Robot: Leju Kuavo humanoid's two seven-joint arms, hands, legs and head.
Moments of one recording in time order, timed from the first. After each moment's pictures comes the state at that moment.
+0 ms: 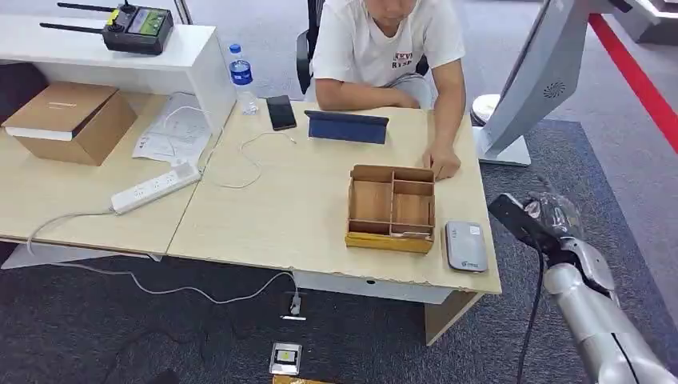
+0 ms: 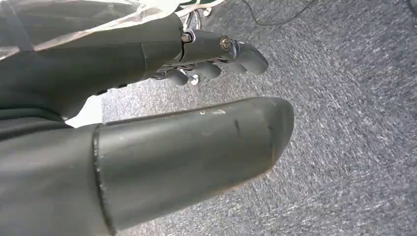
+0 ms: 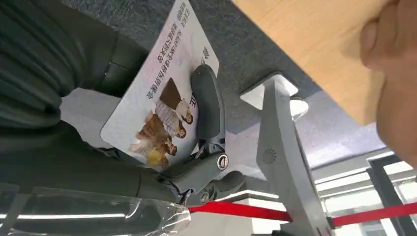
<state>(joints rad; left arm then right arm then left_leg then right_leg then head) -0.14 0.18 0.68 -0.18 -1.26 0.13 -0.05 -0.72 -0.33 0.36 -0.50 0.72 -0.25 -0.30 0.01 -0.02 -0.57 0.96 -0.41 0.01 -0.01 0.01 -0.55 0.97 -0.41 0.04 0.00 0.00</state>
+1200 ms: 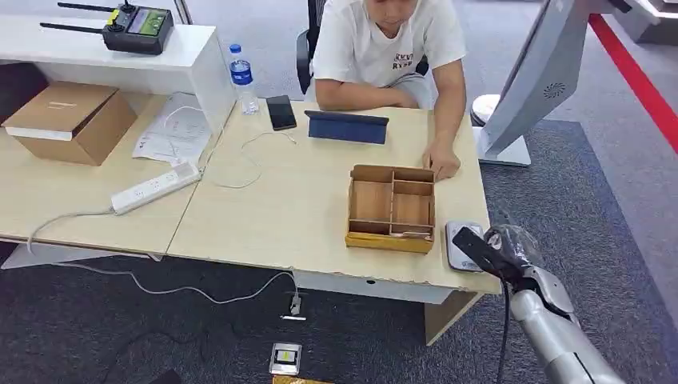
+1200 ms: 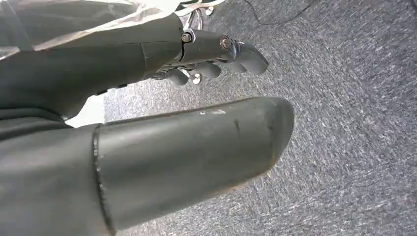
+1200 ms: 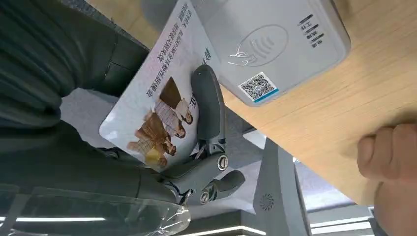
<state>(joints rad) -0.14 0.17 0.68 -0.18 -1.27 0.15 -0.03 -0.63 -0.25 0.41 -0.44 0.73 -0.27 -0.28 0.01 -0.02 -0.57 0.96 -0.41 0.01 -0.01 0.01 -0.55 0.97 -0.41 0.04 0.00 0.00</state>
